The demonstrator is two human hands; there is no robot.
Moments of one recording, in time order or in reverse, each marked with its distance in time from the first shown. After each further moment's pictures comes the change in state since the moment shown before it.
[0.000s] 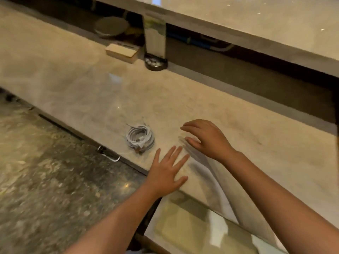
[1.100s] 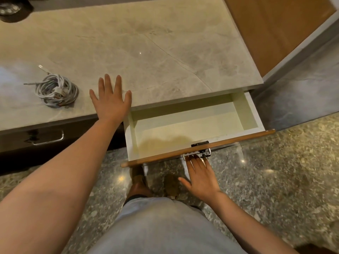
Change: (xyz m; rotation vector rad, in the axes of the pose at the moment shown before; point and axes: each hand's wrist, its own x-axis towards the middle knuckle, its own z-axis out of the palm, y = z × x) left_hand 0.001 0.011 0.001 0.027 -0.083 -0.012; right_hand -0.314 -0.245 0.164 -0.006 -0.394 1.090
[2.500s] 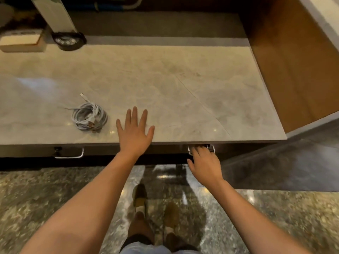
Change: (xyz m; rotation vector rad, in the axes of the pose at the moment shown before) left_hand 0.001 0.005 -0.007 -0.033 -0.062 -0.049; right_hand 0.132 0.003 -0.108 -0.056 0.255 -0.134
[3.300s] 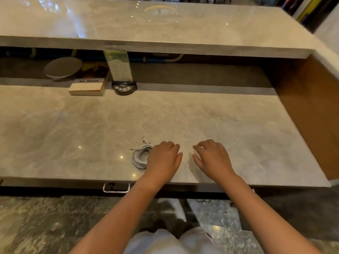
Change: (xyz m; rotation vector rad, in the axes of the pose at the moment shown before) left_hand 0.010 -0.076 -0.102 -0.018 0.306 0.424; right_hand 0.101 -0.129 -0.124 -0.023 0.385 -0.245
